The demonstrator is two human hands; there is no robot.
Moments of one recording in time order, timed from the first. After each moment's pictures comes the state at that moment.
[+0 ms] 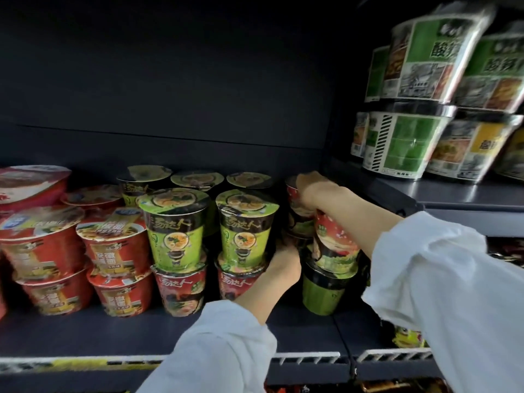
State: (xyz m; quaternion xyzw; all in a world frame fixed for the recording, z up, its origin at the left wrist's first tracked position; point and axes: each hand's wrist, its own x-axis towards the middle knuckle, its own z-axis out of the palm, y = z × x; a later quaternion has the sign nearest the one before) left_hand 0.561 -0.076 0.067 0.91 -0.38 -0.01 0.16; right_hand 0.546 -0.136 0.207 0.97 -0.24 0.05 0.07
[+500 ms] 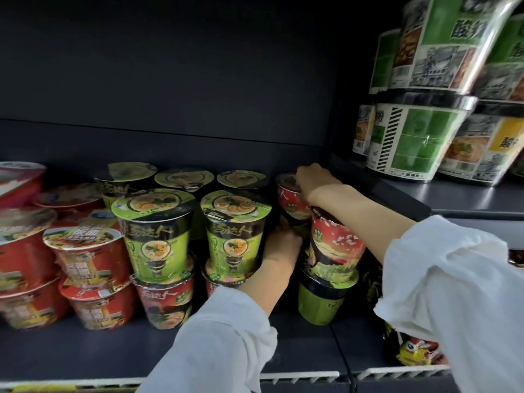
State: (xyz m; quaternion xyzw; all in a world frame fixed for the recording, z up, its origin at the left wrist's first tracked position) left_hand 0.578 -0.104 0.093 0.89 -0.27 -0.04 0.37; right_hand 0.557 -0.157 0.211 0.97 -0.23 0.09 0.07
